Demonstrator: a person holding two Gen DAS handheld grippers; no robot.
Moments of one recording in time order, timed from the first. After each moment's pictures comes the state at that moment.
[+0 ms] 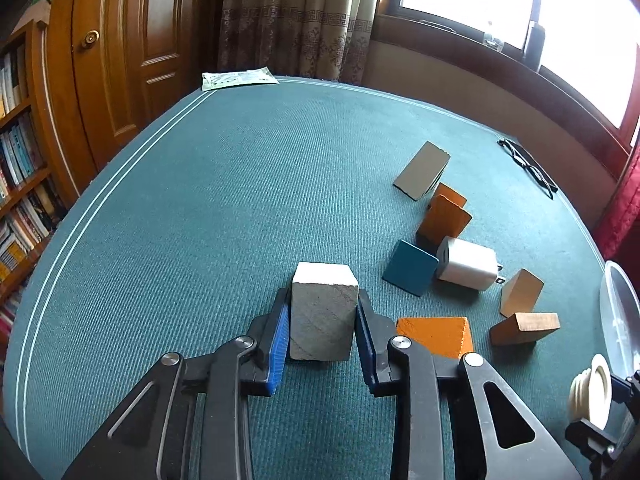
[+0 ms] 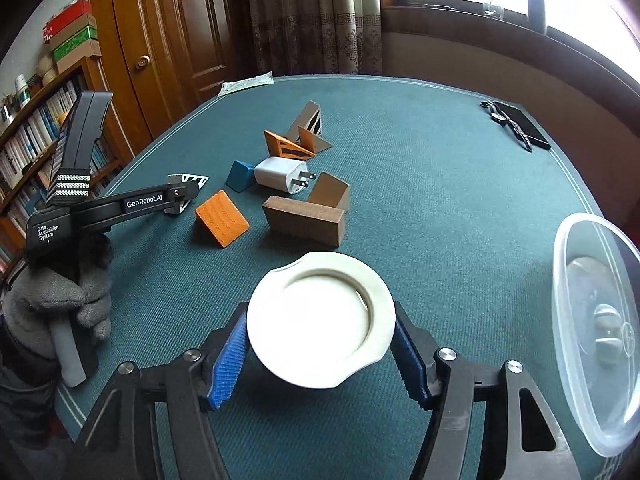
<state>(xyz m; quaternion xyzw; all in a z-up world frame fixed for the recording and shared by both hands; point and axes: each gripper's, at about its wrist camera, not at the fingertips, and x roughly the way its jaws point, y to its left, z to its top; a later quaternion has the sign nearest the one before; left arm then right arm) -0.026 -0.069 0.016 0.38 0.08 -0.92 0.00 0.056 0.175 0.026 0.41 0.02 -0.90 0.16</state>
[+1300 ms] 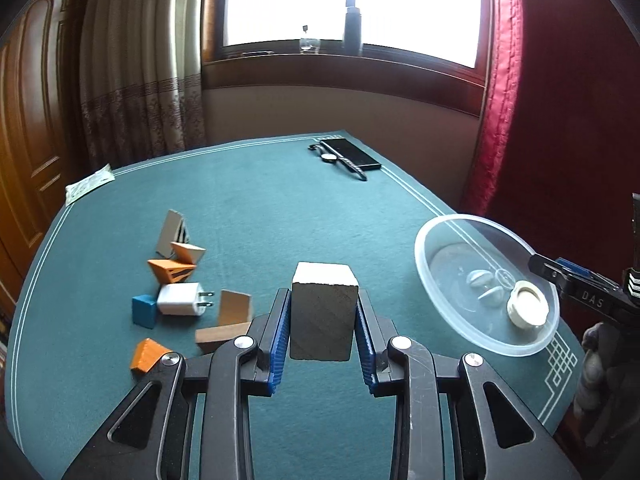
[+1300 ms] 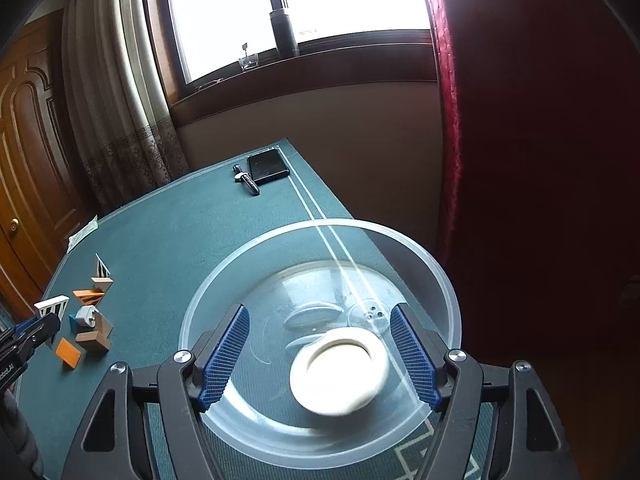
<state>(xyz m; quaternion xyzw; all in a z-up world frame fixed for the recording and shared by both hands) 0.035 0.134 0.103 0.33 -0.04 -0.92 -0.20 0.096 0.393 0.064 0.31 -0.13 -0.93 -0.11</state>
